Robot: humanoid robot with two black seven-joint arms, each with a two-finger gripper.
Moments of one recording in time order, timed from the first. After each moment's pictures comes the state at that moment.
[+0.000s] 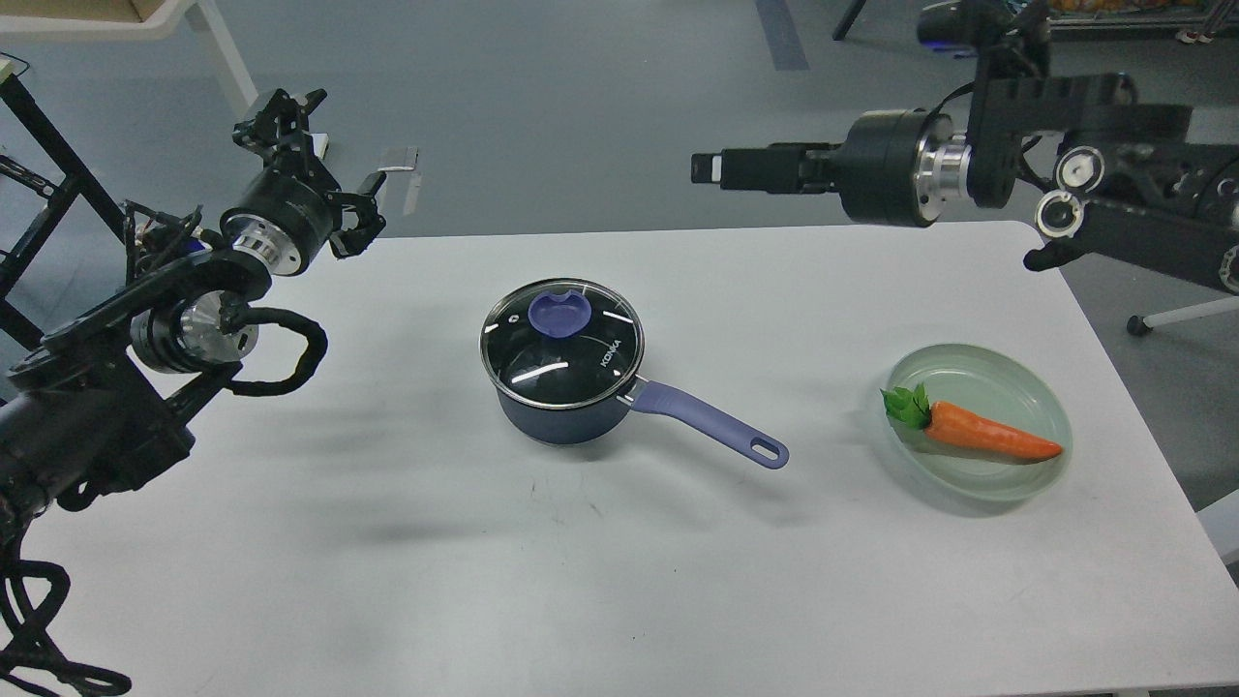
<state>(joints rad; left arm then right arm) -0.85 0.43 -0.55 -0.79 -0.08 -0.13 -0.29 1.62 -0.59 -0.41 1.36 -1.00 0.16 0.28</state>
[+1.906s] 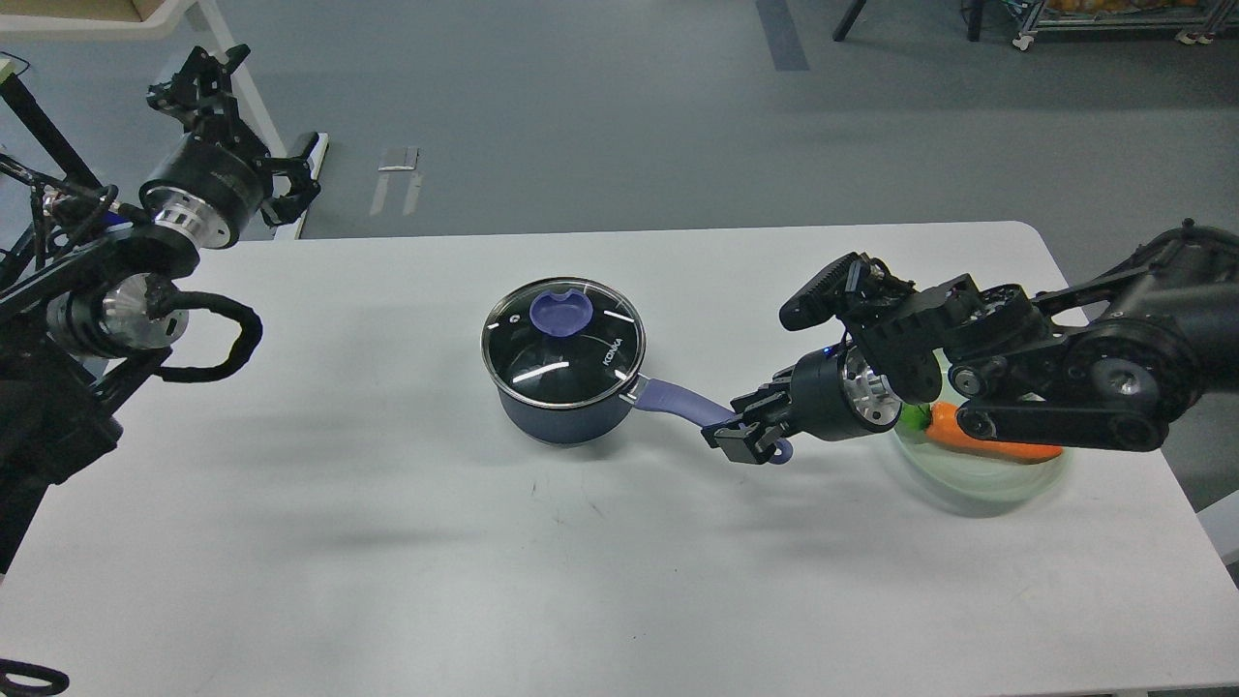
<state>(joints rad) -0.85 0.55 -0.55 -0.85 -0.08 -0.14 -0.33 1.55 -0.42 -0.66 1.38 -1.16 0.13 0.20</state>
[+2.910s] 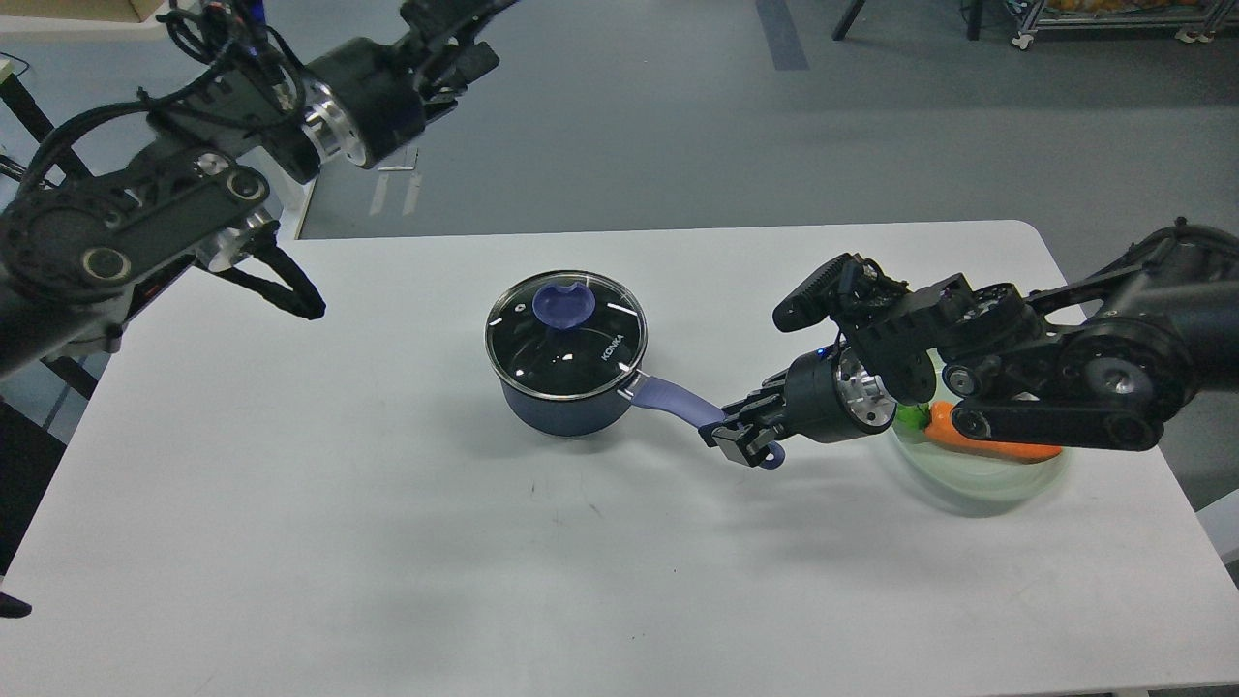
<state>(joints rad) -1.16 0.47 -0.31 -1.07 1.04 -0.08 -0.35 1.55 -0.41 -0.65 1.38 -1.16 0.13 0.20</state>
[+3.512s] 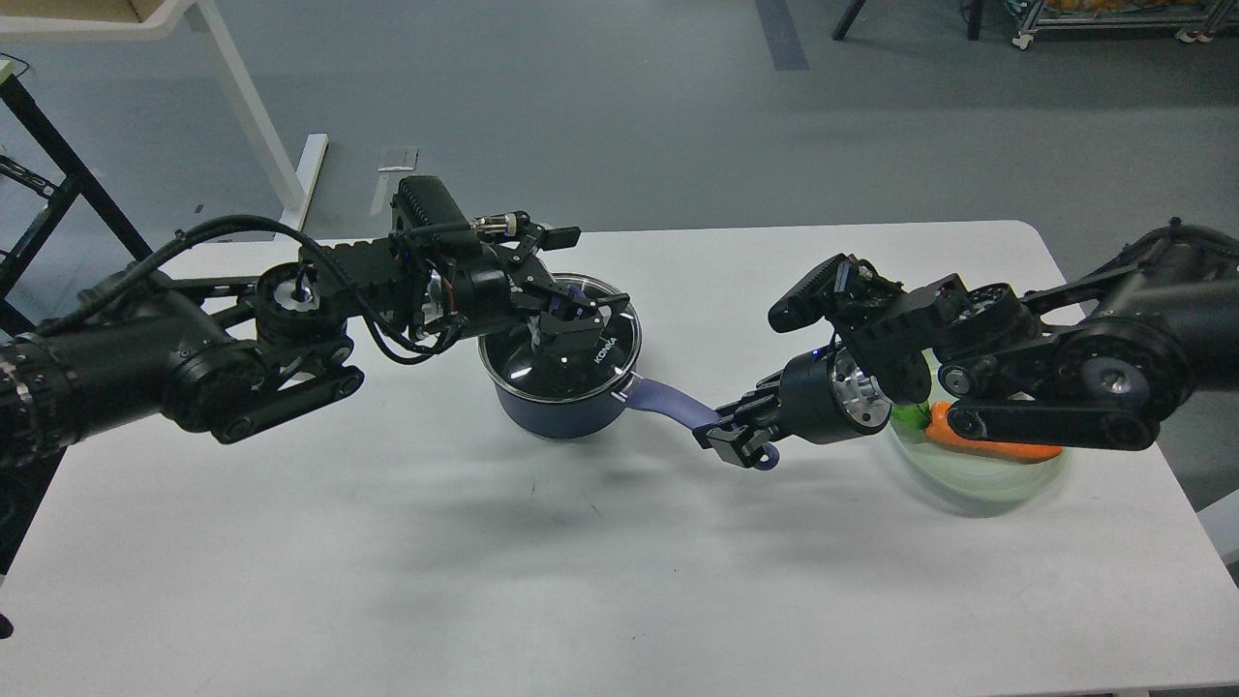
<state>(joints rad) -1.16 0.36 0.11 -0.95 1.72 0.24 -0.36 1.55 -0.40 -0.65 1.38 -1.15 0.13 0.21</state>
